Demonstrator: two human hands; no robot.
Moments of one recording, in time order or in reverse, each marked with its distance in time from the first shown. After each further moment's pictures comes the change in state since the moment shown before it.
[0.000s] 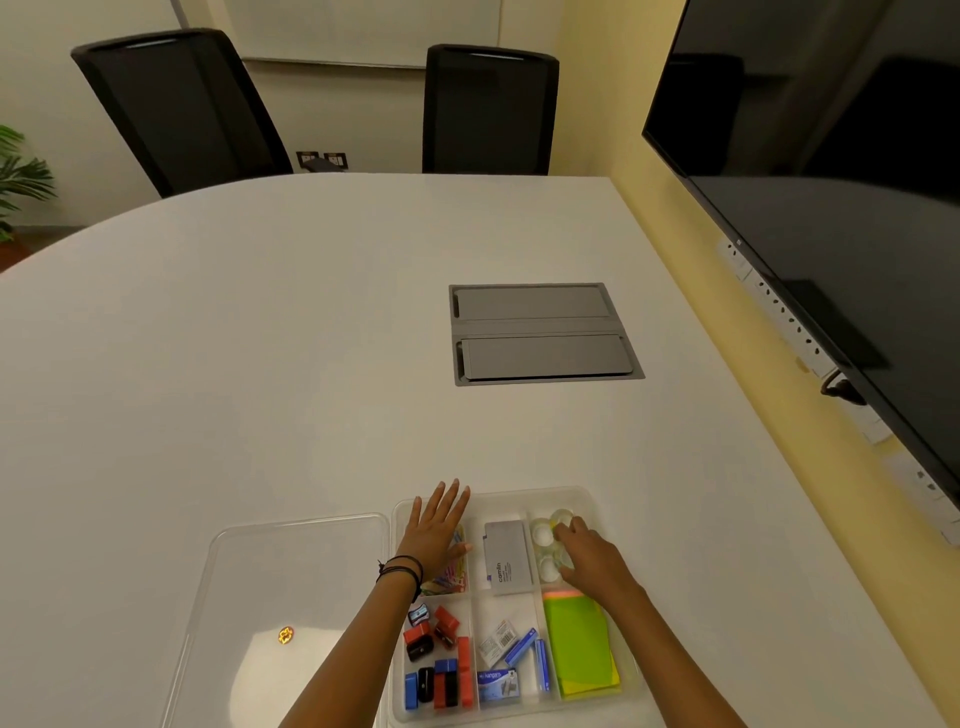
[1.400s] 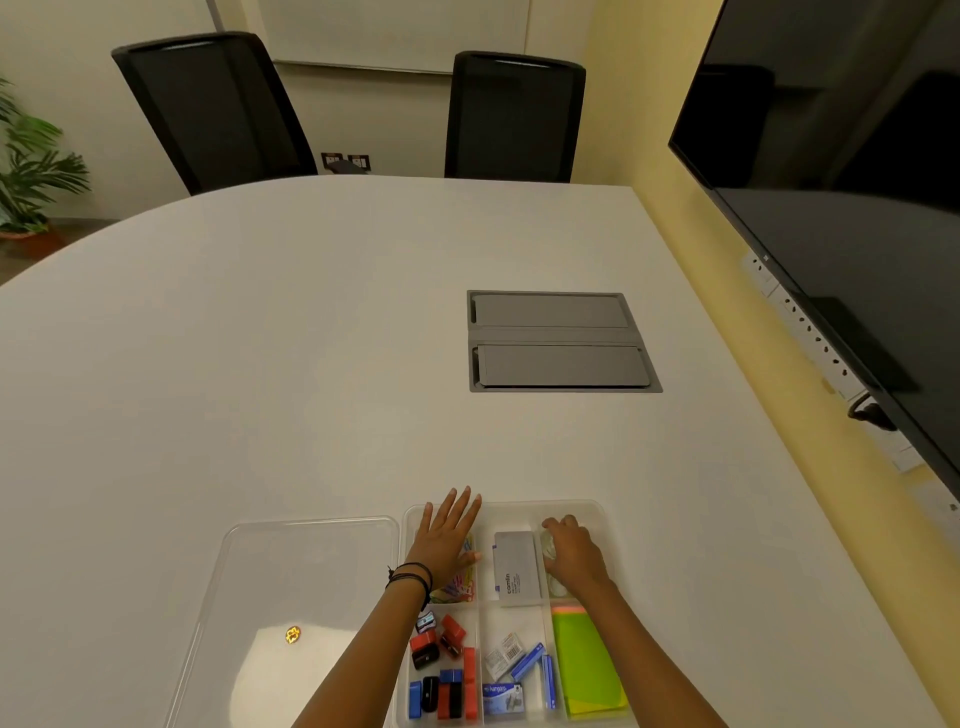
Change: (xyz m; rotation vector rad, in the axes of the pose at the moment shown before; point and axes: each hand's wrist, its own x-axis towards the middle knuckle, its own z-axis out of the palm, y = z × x) left_hand -0.001 0.001 -0.001 0.008 -0.003 -0.005; right_hand 0.035 -0.029 0.004 0.229 0.027 0.089
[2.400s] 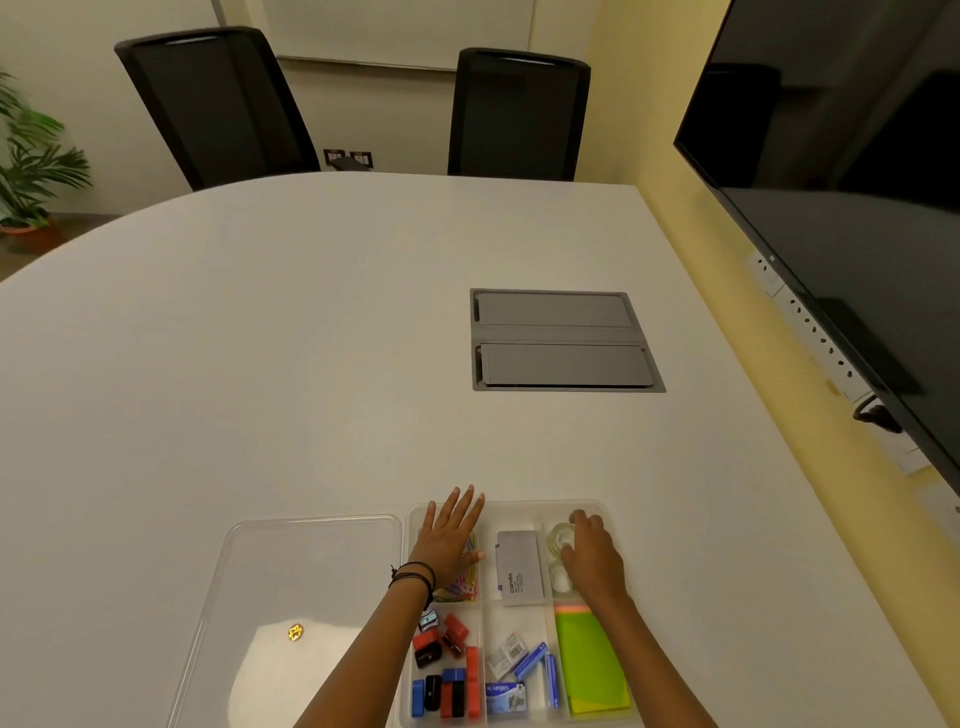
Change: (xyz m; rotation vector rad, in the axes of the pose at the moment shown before) left_hand -0.002 0.001 -0.003 0.000 0.000 0.002; right_hand -0.013 0.003 -0.006 0.050 0.184 0.137
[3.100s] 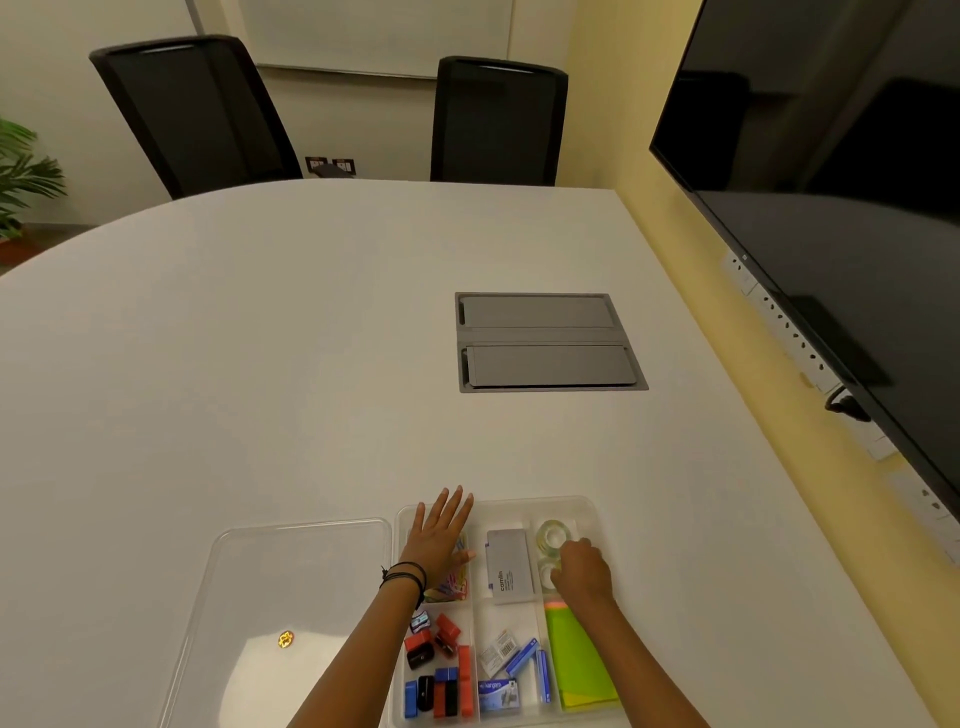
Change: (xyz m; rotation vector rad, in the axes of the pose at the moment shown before) left_hand 0.000 0.001 0.000 0.009 -0.006 -0.003; right_hand -0.018 0.003 0.005 -0.152 -0.122 0.054
